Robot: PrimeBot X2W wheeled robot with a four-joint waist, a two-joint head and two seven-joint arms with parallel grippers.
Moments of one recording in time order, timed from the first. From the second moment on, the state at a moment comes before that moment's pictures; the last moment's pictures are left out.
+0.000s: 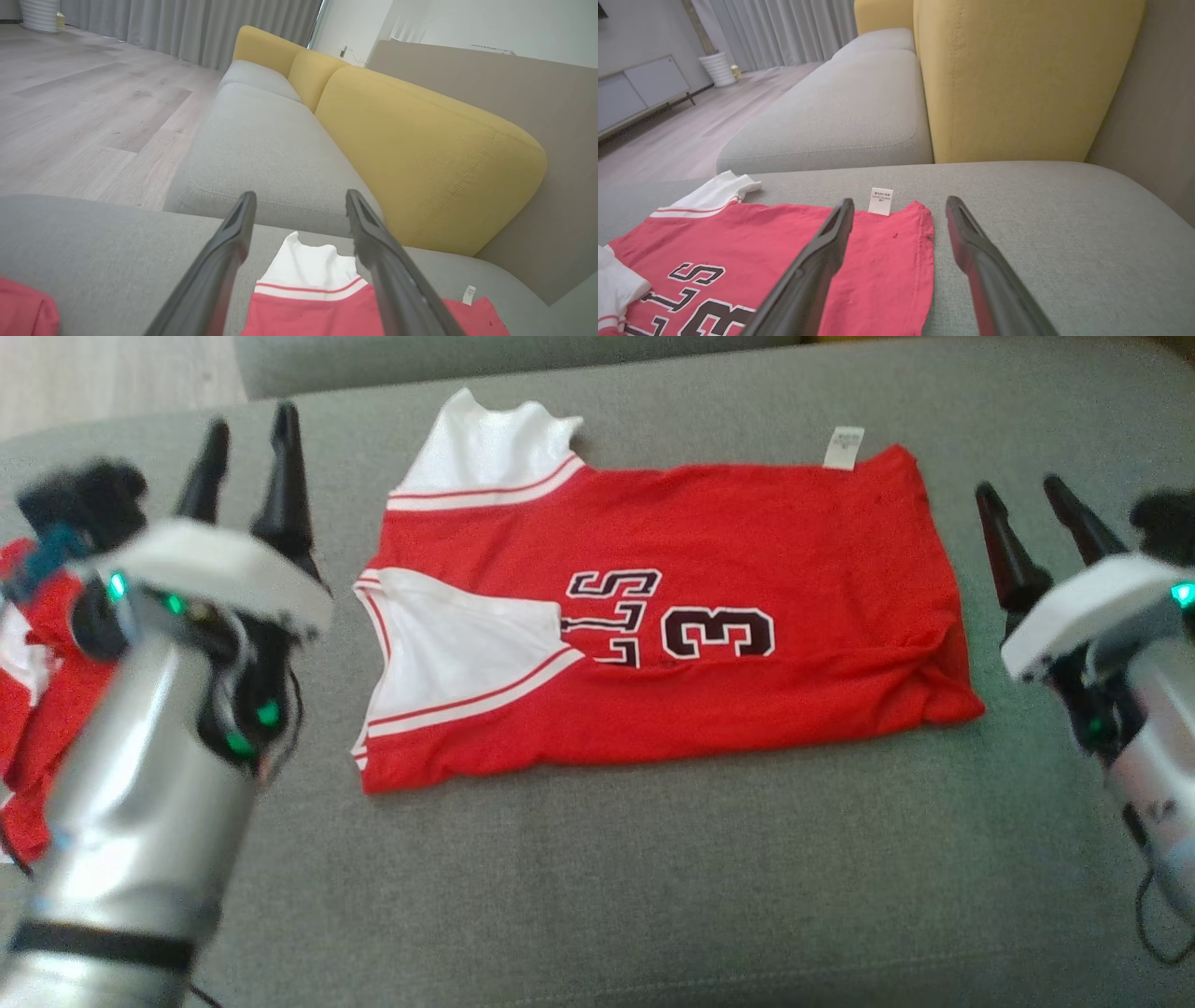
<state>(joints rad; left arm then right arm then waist) -0.68 0.31 -0.45 0.47 -0.81 0.12 -0.17 -0.76 -0.45 0.62 0.83 0.78 0.13 -0.13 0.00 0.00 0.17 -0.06</state>
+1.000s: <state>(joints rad) -0.15 0.11 -0.32 0.47 -0.35 0.20 -0.25 -0.11 -0.09 0.03 0.28 0.18 0.13 -0.24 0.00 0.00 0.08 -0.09</state>
